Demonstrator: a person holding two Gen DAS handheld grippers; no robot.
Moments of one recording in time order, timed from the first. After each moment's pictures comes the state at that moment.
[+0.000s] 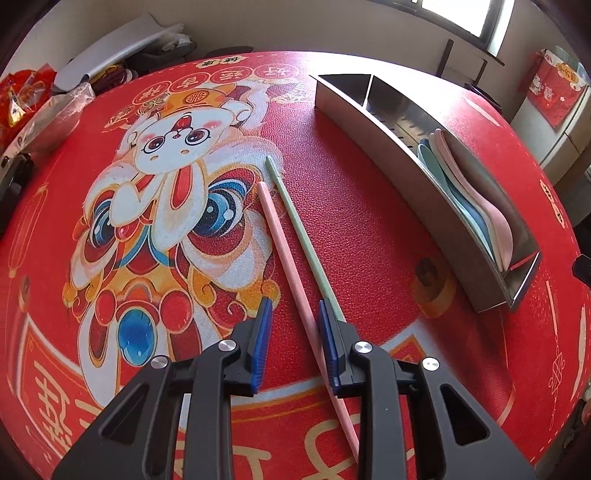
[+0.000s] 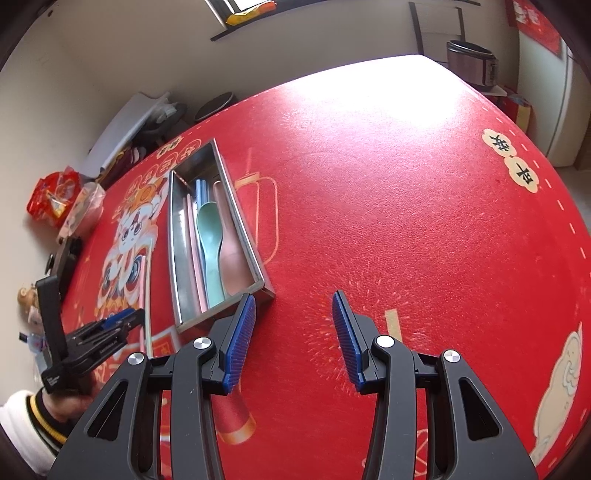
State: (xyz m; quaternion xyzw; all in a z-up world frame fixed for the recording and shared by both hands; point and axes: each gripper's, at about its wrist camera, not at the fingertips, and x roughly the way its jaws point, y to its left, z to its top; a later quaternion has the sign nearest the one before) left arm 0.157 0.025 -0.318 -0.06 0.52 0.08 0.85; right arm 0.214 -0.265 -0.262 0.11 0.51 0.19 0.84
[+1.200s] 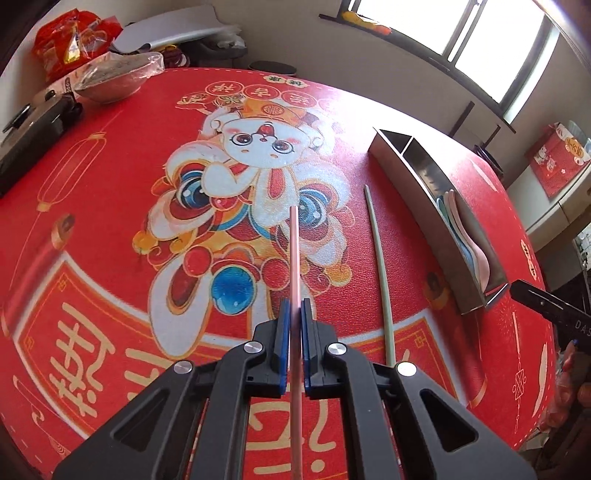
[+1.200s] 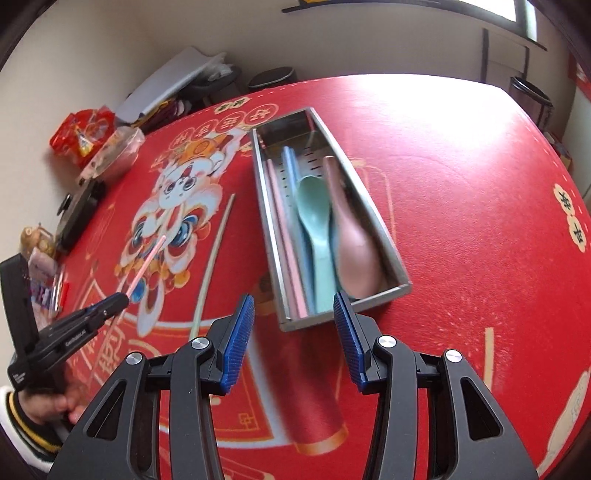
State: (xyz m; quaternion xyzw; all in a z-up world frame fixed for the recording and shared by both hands) left arm 0.078 0.097 -0.277 -0.18 0.46 0.11 0.86; right arm 0.197 -0.149 -0.246 0.01 0.51 0.27 0.82
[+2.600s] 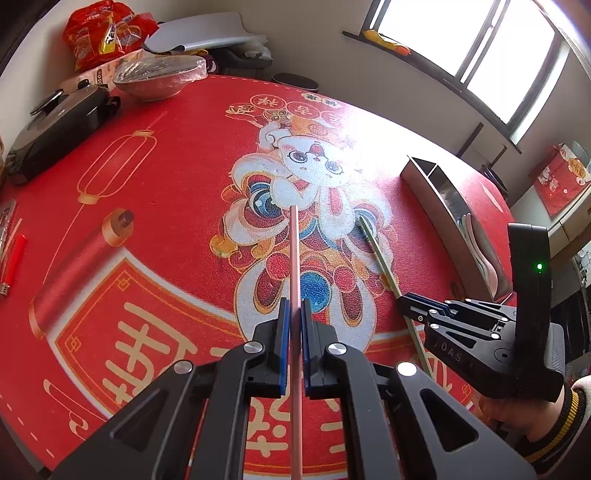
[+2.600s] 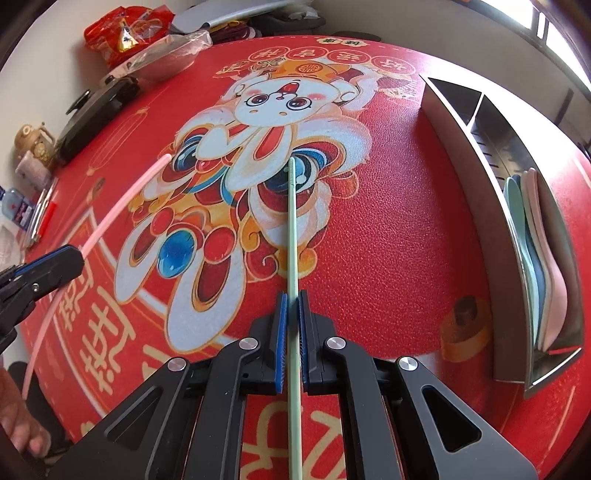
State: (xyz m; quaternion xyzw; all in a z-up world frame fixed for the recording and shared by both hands) left arm 0.041 0.152 -0.264 -0.19 0.44 0.12 0.87; right arm 0.166 0.008 -0.302 -0.12 0.53 0.32 0.78
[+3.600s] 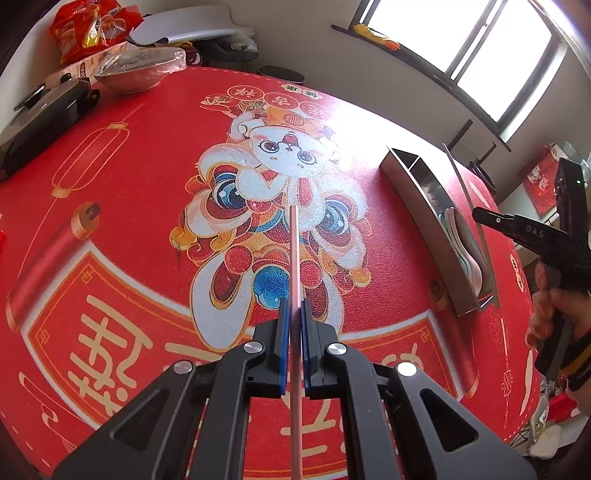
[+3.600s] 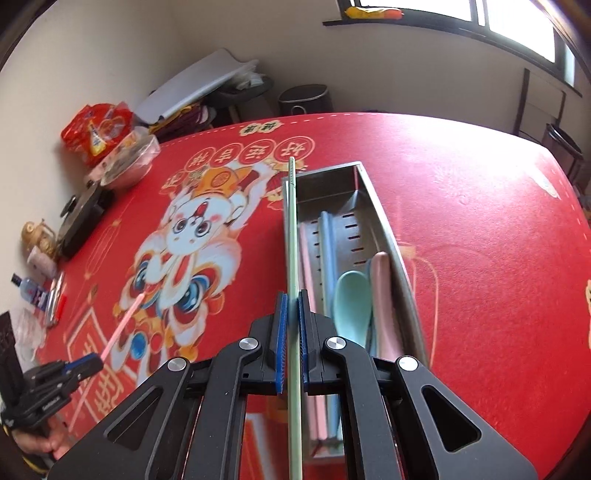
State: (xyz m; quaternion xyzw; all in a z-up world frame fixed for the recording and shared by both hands) left arm 0.054 0.132 -0.270 -0.21 0.45 0.09 0.87; right arm 0.277 -0.096 -0.234 -0.02 0.47 0.30 0.83
